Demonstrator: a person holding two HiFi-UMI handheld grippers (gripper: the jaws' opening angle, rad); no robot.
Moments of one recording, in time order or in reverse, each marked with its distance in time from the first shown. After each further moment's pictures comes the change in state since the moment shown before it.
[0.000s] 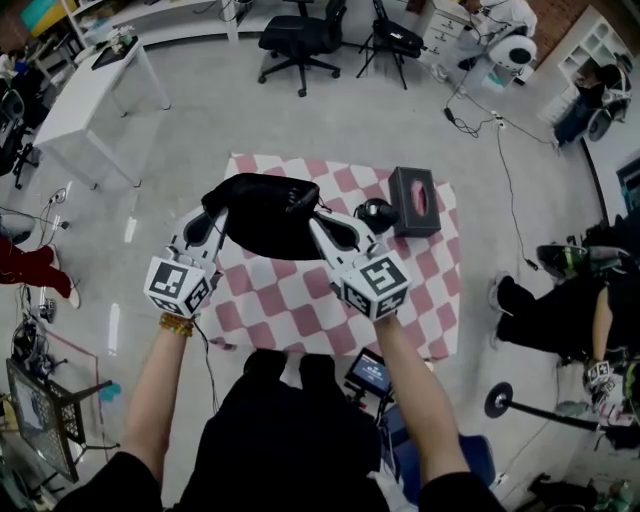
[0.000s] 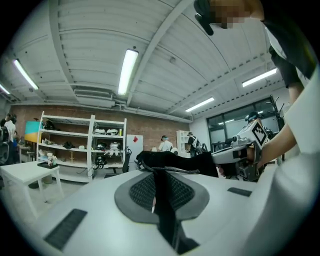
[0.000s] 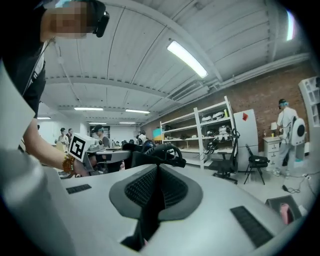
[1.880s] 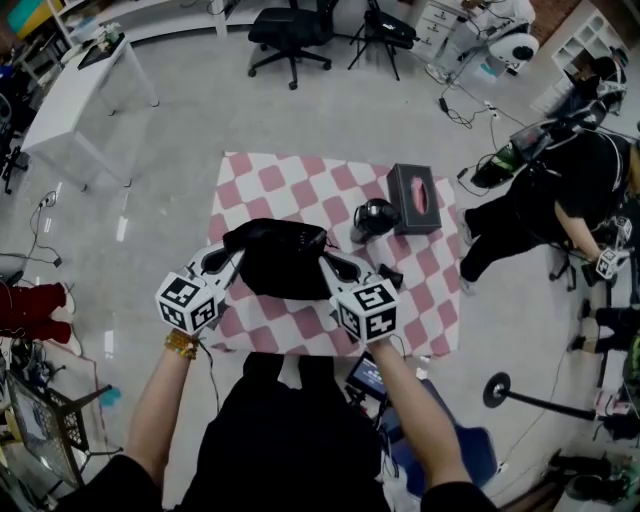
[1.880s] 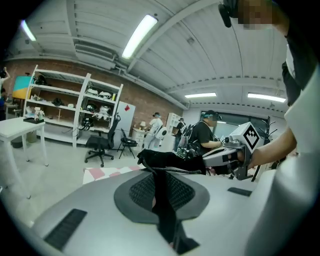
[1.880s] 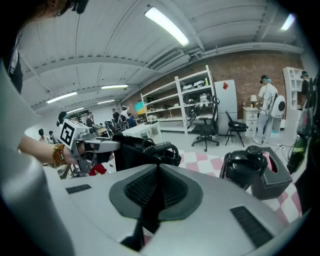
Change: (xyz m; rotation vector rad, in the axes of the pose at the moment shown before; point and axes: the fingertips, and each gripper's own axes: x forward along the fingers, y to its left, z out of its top) left arm -0.008 -0.033 -0.106 -0.237 0.284 -0.194; right arm -0.024 -0.003 -0.114 0.178 0.353 -0.182
